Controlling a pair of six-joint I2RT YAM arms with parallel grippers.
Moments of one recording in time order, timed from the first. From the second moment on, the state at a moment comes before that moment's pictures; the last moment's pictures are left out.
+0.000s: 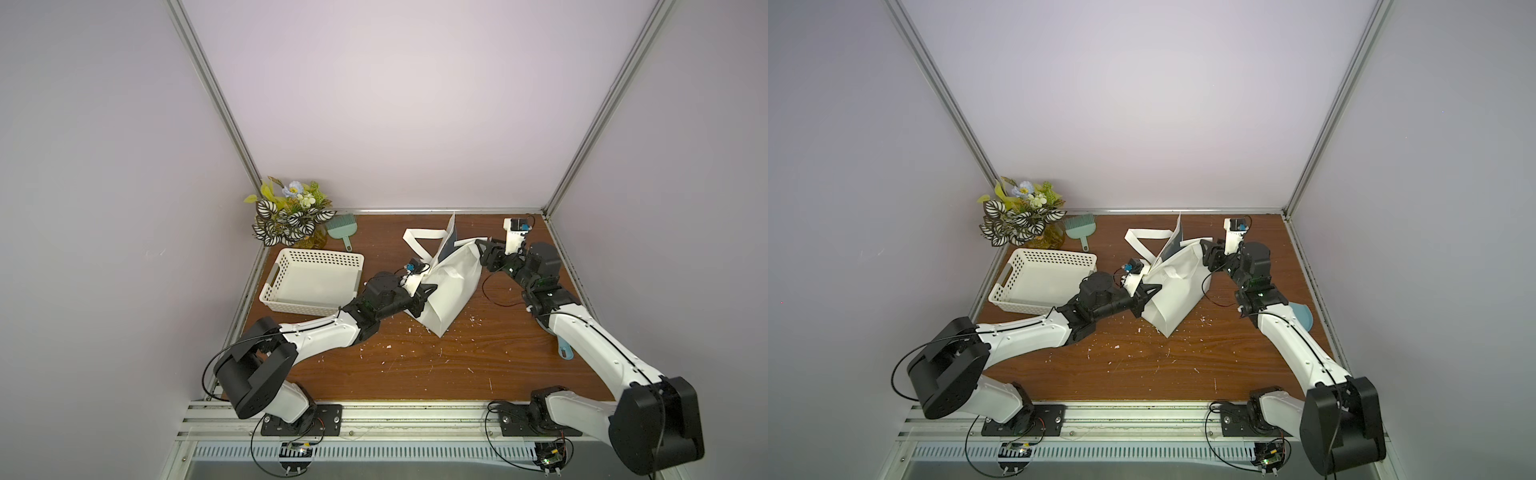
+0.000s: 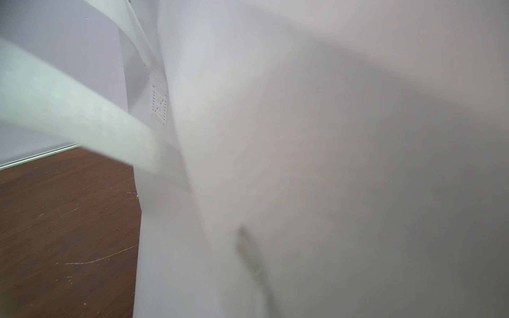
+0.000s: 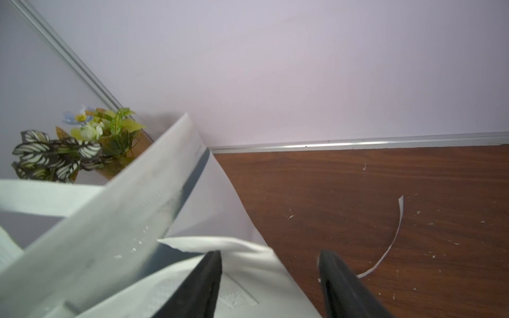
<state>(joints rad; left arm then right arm) -0.78 1.49 0.72 0.55 0.27 -0.14 0.24 1.16 0.86 0.08 -0.16 0.33</state>
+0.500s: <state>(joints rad) -0.78 1.49 0.72 0.56 0.27 -0.15 0.48 1.11 1.14 -0.46 0.02 0.52</state>
